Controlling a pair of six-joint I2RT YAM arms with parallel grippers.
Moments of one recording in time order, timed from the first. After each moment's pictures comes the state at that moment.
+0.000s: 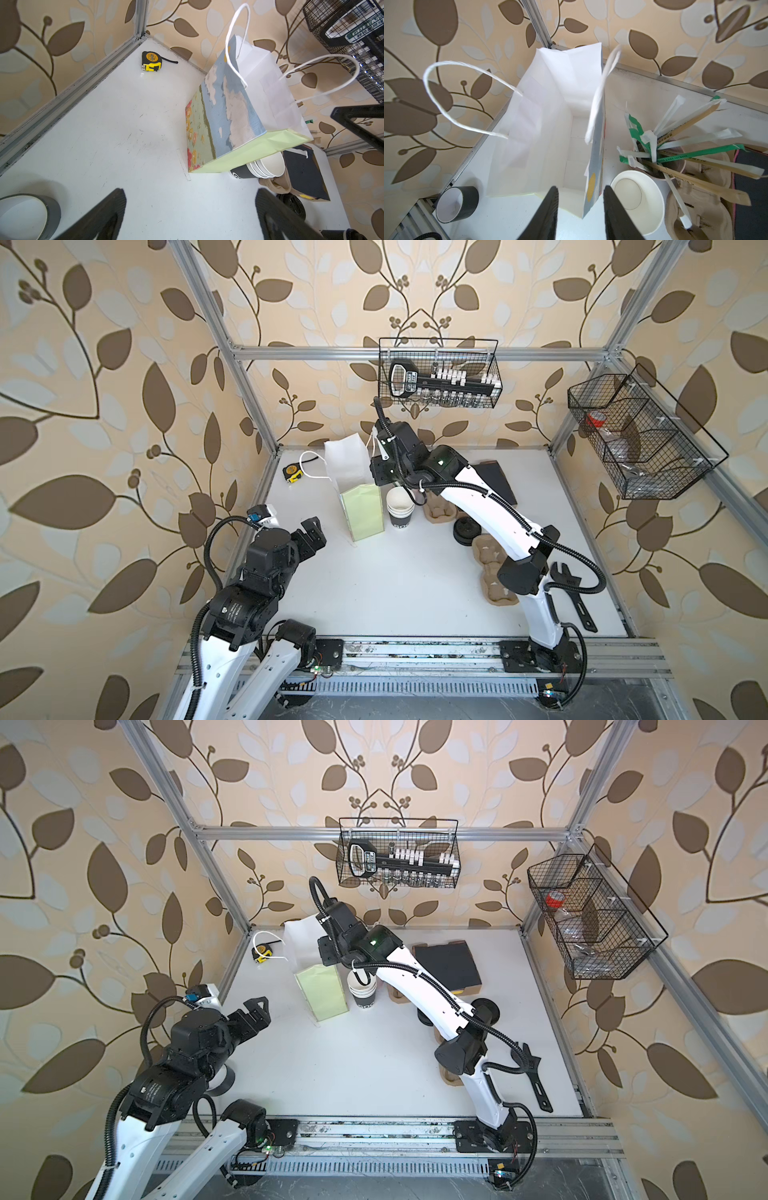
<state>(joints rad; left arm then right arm) -0.28 0.55 0.93 -0.89 -0.30 -0.68 0.84 2.16 2.48 -1.01 0.21 0.40</state>
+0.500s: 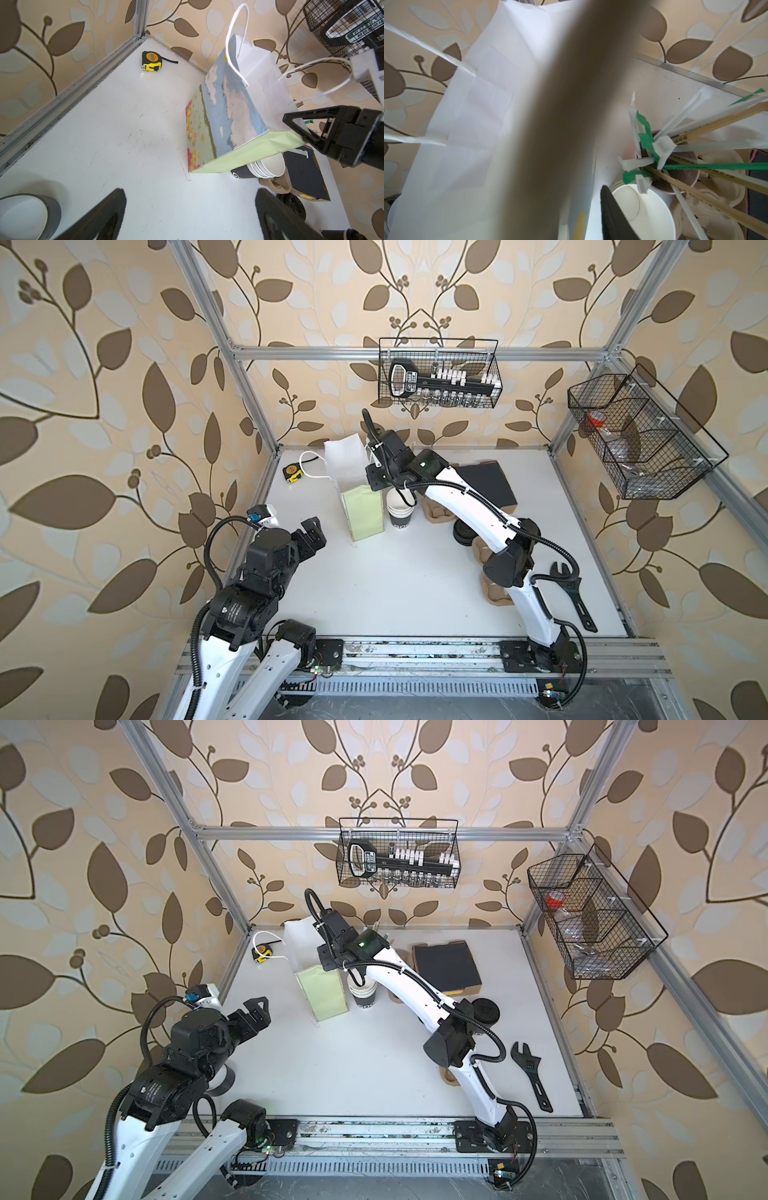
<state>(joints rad) -0.28 0.55 0.93 -0.89 -0.30 -0.68 0.83 2.27 2.52 -1.00 0.22 0.35</state>
